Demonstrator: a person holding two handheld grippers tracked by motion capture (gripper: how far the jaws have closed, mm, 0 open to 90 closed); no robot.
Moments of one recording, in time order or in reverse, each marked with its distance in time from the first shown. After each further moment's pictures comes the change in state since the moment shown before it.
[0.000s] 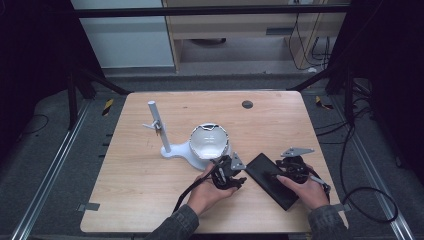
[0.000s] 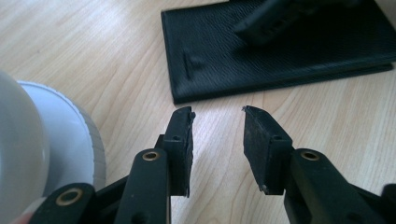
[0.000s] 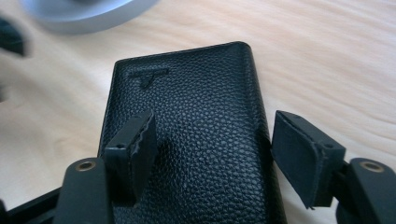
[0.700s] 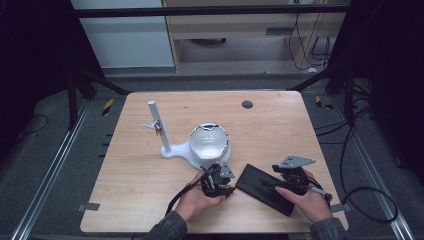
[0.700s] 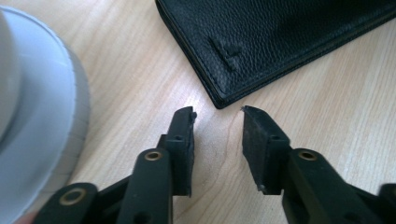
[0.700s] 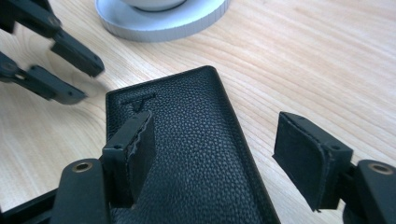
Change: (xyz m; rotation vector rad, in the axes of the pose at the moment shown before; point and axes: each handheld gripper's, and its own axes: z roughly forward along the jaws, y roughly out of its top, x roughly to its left) left arm 0.003 -0.035 -0.005 0.081 -0.050 -0.009; right arm 0.036 -0.004 -0.027 -0.075 0.025 -0.114
